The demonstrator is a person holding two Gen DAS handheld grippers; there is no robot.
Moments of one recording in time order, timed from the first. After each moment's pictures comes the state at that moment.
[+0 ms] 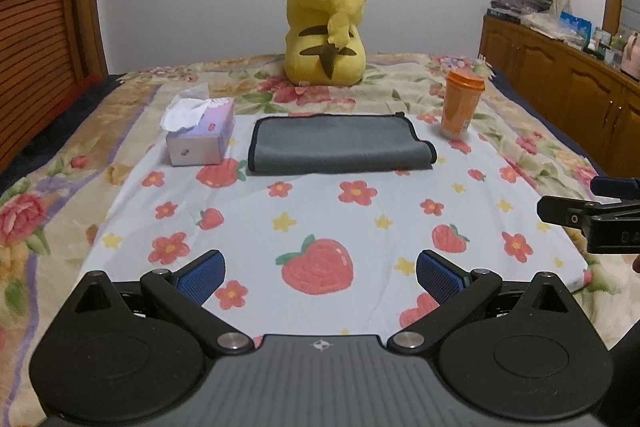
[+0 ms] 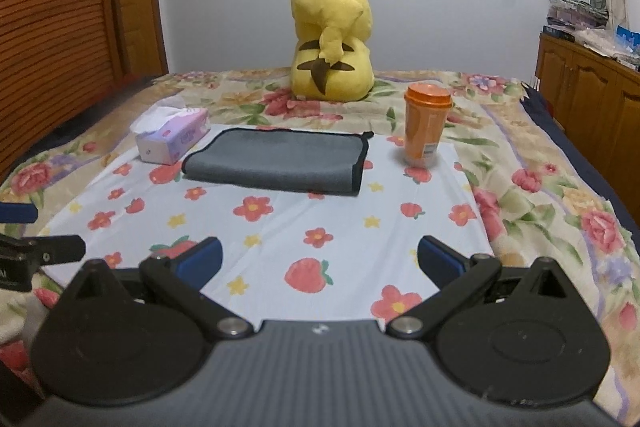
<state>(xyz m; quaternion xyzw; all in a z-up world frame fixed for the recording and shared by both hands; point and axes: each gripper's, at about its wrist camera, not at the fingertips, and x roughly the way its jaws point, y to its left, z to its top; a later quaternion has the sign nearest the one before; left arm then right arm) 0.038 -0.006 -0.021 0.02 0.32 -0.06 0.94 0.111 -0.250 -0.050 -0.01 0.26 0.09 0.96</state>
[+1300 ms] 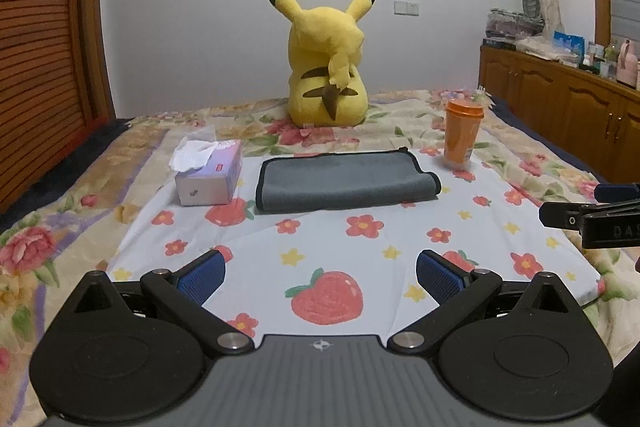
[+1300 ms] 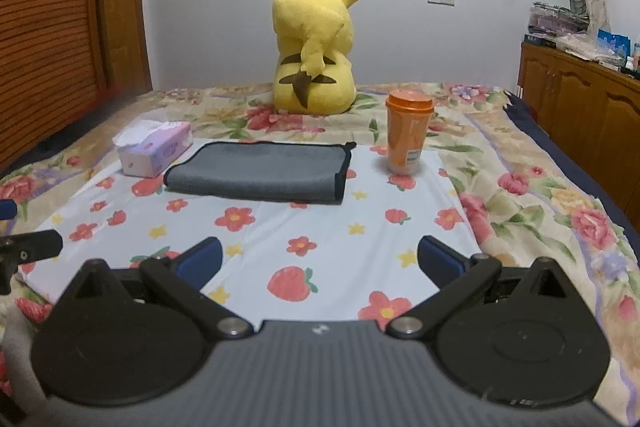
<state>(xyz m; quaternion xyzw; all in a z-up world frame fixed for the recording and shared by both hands) 0.023 -0.008 -0.025 0.04 0.25 -0.05 0.97 0.108 -0.258 -0.061 0.01 0.23 0.06 0.97</state>
